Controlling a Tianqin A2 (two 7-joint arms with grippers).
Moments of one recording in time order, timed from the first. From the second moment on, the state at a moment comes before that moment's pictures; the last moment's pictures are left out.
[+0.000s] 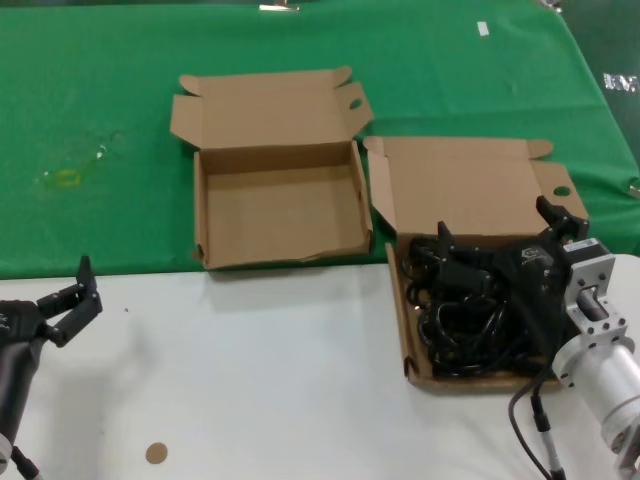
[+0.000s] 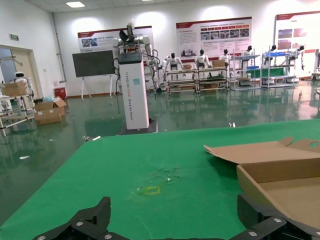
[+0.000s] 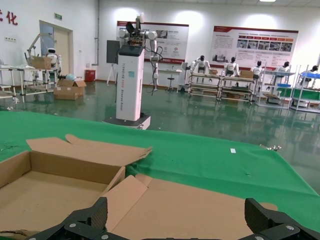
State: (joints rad) left arm 0.00 -0.30 1.60 -1.60 -1.80 0.00 0.00; right arm 0.05 0.29 -1.62 1.55 1.79 -0.03 -0.02
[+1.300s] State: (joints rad) left arm 0.00 -0.30 1.60 -1.60 -1.80 0.00 0.00; right arm 0.06 0.63 -1.78 1.60 1.94 -0.01 0.06
